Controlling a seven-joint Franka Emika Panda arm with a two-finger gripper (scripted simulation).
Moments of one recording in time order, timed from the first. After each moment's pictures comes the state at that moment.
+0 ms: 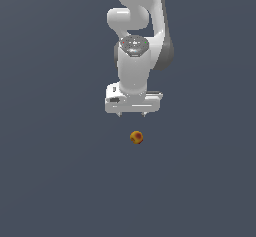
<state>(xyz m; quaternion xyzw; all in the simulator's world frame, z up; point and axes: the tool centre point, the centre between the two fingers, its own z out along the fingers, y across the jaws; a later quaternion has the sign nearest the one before) -0.009 0.016 0.178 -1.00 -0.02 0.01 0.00</state>
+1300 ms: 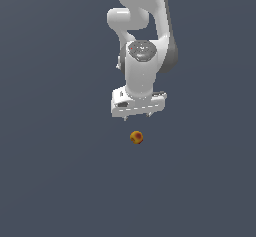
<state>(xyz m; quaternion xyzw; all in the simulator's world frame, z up) -0.007 0.038 0.167 -1.00 -0.08 0.01 0.01</state>
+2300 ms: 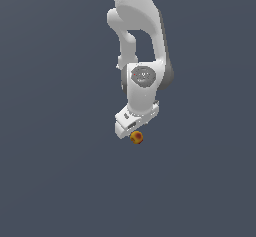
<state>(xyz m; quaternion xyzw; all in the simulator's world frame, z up) 0.014 0.041 0.105 -0.95 -0.31 0.00 0.00</state>
